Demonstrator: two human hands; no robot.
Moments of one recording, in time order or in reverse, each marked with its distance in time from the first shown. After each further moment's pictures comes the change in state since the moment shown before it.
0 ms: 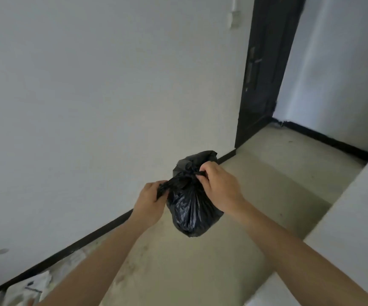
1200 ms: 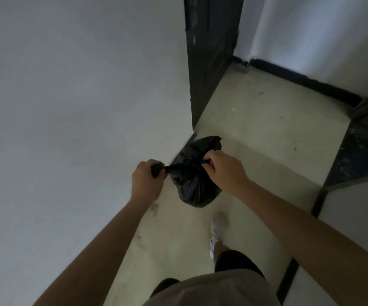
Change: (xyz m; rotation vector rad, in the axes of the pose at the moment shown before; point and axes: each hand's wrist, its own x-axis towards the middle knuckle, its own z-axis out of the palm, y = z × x) left_hand 0.813 0.059 0.284 0.084 -0.197 -0.166; right_hand 0.526 0.606 0.178 0.007 -0.304 0.533
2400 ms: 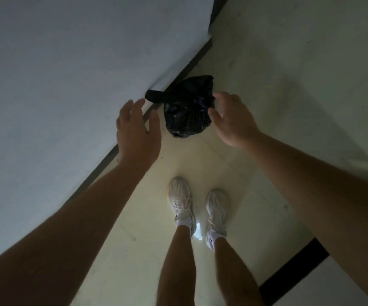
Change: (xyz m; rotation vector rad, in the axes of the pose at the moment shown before) left_hand 0.270 -0.212 0.312 0.036 0.015 -0.230; right_hand 0.277 0.211 0.321 0.114 -0.348 0.234
